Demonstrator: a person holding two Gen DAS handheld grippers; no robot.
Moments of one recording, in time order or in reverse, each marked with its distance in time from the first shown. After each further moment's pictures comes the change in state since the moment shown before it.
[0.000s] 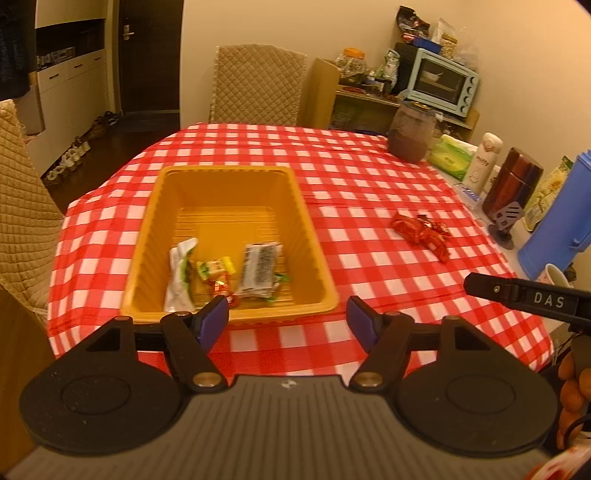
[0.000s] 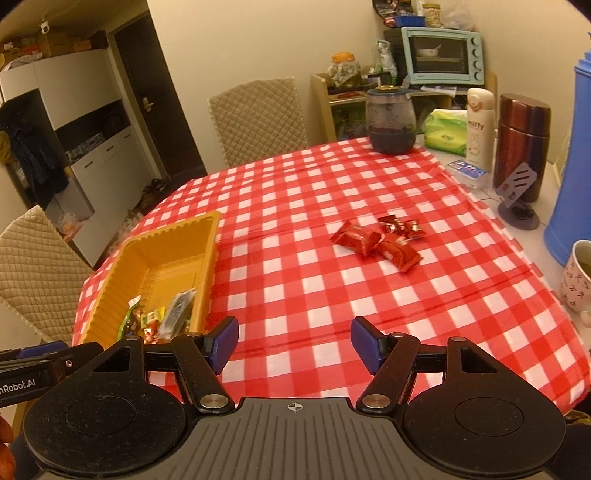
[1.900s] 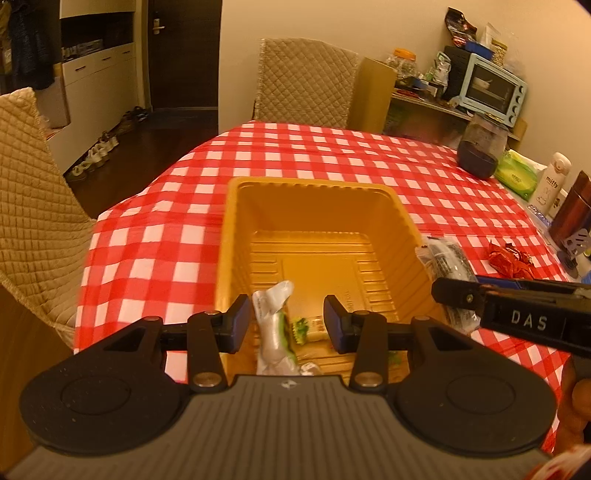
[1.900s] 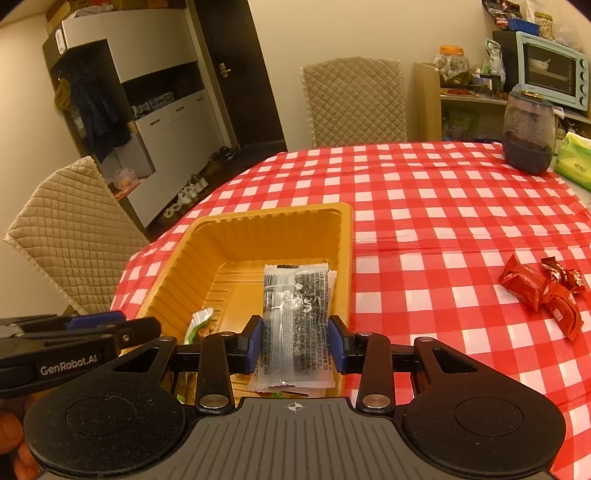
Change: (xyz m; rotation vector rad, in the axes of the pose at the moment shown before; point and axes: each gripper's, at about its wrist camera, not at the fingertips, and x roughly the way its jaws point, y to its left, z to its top) left arm 0.082 0.107 0.040 -0.041 0.003 0.101; right arm 0.144 0.119 0.024 -0.180 0.064 0.193
